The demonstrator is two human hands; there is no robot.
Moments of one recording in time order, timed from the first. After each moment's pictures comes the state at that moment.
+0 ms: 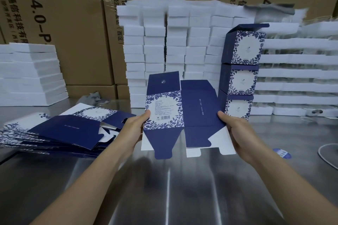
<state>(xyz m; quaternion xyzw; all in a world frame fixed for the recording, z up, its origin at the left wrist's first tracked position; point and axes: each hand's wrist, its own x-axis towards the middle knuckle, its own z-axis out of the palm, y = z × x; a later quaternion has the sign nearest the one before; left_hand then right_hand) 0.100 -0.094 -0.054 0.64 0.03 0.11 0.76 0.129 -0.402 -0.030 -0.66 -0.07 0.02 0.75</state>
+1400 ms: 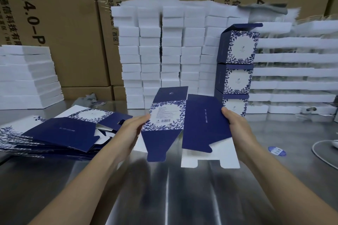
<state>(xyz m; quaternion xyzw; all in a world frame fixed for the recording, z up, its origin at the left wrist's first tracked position) 0.089 -0.106 -0.040 0.63 0.04 0.10 0.77 0.135 -0.403 -0.034 -0.61 -0.07 -0.04 0.79</state>
